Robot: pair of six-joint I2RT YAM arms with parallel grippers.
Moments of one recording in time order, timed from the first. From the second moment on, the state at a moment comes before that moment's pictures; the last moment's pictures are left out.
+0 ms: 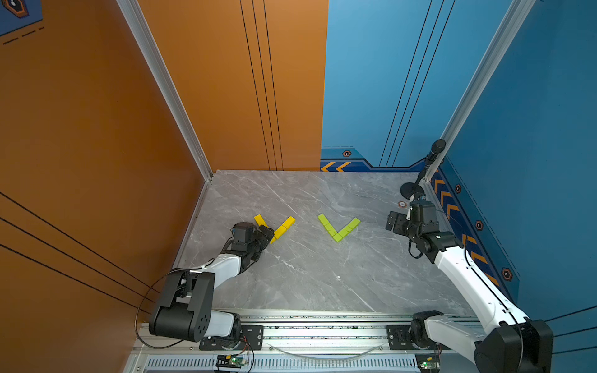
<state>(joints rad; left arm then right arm) -0.13 1.41 0.50 0.17 0.18 -1.09 0.15 1.12 0.88 -0.48 0.19 0.34</state>
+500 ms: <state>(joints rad) -0.14 1.52 0.55 0.27 0.20 -1.07 0.15 1.10 0.88 -0.49 0.19 0.35</state>
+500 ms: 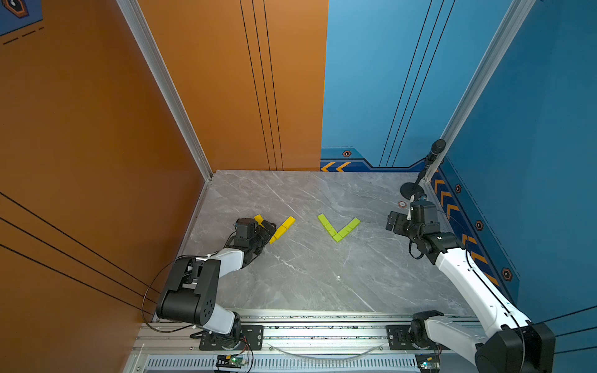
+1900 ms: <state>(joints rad) -0.17 1.54 0.58 0.27 0.21 -1.09 0.20 1.10 0.88 -0.49 0.19 0.37</state>
